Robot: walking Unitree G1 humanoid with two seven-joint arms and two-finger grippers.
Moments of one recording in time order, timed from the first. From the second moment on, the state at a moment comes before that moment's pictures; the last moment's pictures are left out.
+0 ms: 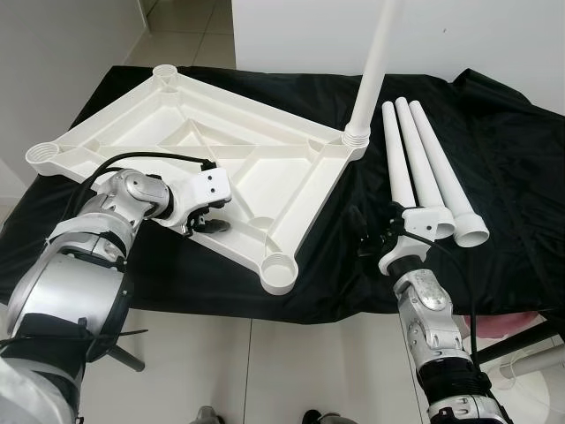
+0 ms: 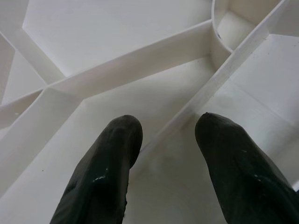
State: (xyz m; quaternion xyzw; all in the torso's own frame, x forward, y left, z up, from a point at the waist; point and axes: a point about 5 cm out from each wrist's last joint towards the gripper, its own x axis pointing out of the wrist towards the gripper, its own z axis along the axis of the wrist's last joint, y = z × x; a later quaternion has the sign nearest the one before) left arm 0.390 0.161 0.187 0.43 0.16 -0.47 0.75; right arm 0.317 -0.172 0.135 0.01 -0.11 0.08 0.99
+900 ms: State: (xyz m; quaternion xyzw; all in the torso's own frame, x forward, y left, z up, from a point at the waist) left arm 0.391 0.150 0.181 0.45 0.15 -0.46 0.75; right arm 0.310 -0.174 0.134 0.01 -0.11 0.06 0.99
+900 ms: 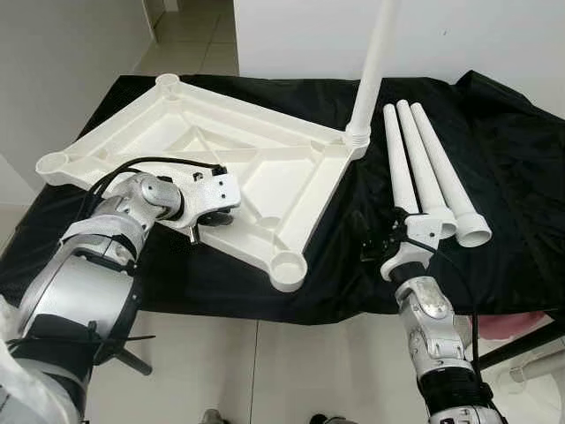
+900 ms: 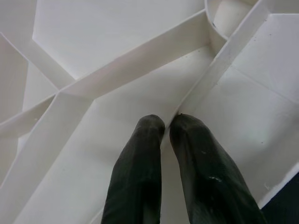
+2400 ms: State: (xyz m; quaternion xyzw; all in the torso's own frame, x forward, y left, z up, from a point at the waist) left arm 0.392 0.137 0.178 0.42 0.16 -0.46 0.76; right arm 0.295 -0.170 0.137 0.01 -0.12 0.06 0.99
